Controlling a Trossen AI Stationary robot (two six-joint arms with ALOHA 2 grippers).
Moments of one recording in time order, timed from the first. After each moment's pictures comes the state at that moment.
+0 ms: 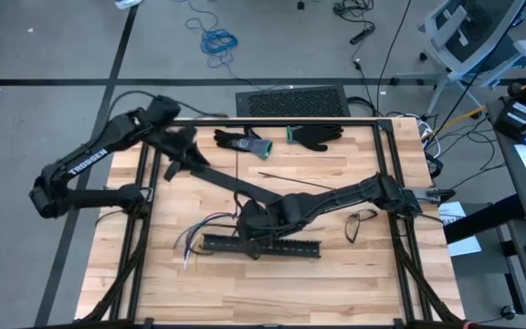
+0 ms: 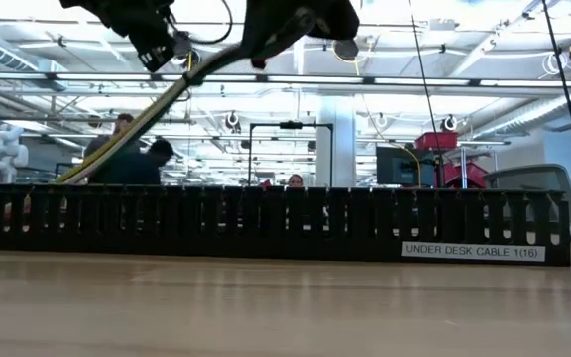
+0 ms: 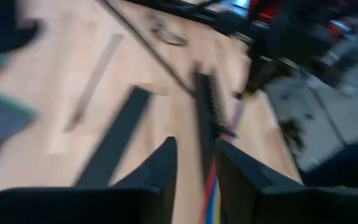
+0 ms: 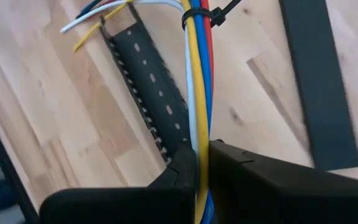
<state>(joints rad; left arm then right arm) 0.71 1.02 1.08 -0.94 0.91 0.34 0.26 2.17 2.19 -1.19 0.20 0.80</state>
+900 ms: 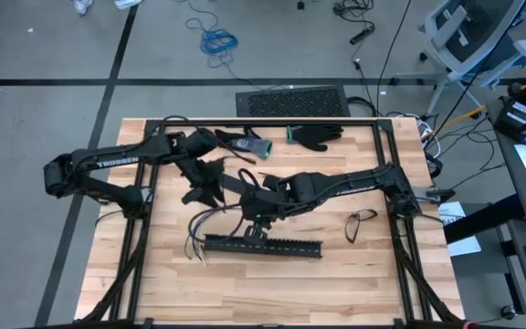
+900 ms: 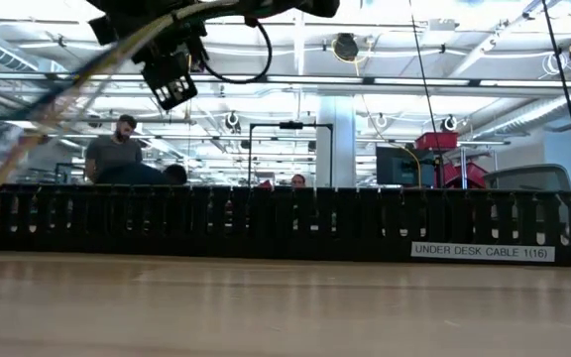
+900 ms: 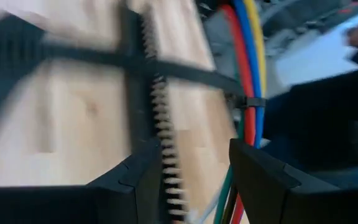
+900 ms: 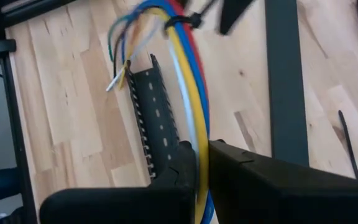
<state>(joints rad) 0.38 1.21 0.93 -0.70 0.97 0.10 0.20 2.07 2.19 -1.13 0.18 0.53</state>
